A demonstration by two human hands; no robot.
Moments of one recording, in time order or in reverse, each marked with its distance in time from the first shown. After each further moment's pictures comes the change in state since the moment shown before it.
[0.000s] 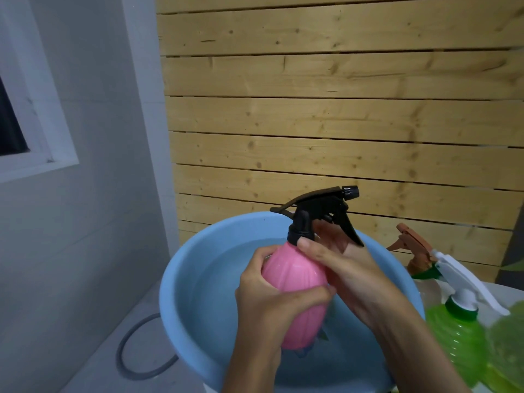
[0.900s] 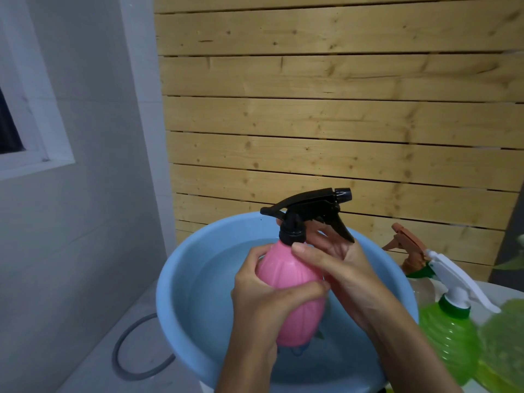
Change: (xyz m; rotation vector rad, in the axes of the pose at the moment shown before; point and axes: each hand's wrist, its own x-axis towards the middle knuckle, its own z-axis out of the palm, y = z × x) left_hand -0.002 0.002 -0.001 -0.083 0.003 -0.038; right_hand -0.003 0.004 -0.003 -0.089 -0.083 -0.047
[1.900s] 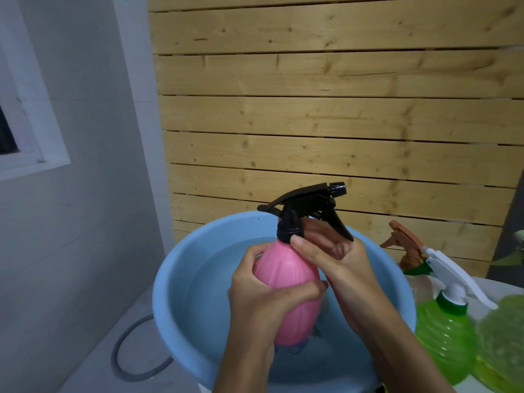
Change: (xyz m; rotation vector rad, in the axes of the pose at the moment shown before) left_hand 0.000 0.001 0.003 0.044 0.020 0.005; right_hand -0.007 -0.008 0.012 -0.020 0.177 -0.060
